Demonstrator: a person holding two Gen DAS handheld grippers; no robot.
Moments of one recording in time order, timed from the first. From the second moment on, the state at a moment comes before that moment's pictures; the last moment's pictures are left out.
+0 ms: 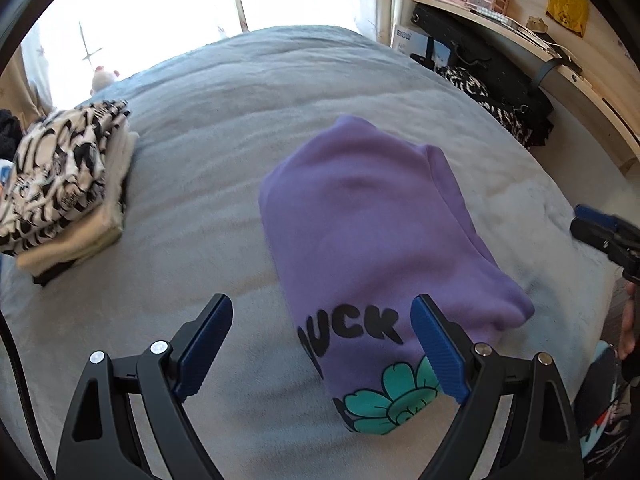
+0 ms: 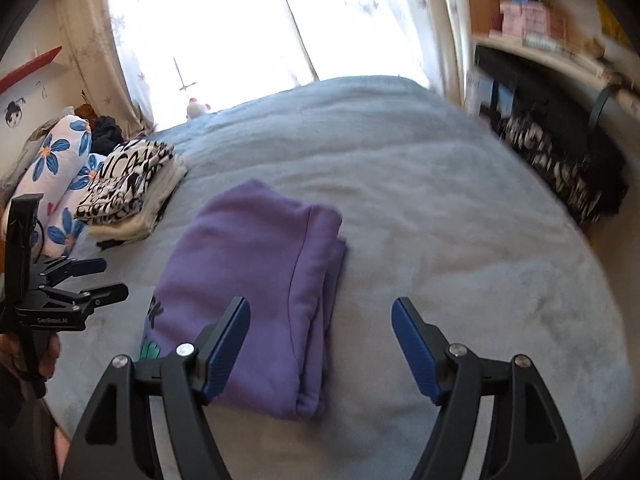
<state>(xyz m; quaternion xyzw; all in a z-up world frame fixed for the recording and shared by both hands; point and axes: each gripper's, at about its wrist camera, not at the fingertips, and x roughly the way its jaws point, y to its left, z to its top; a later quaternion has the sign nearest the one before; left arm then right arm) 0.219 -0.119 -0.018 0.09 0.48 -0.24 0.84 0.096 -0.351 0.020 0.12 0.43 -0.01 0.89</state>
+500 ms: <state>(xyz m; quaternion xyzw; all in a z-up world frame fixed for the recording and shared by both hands) 0.266 -0.097 -0.108 -0.11 0.60 -0.33 0.72 0.137 -0.401 -0.084 0.37 0.49 0.05 0.79</state>
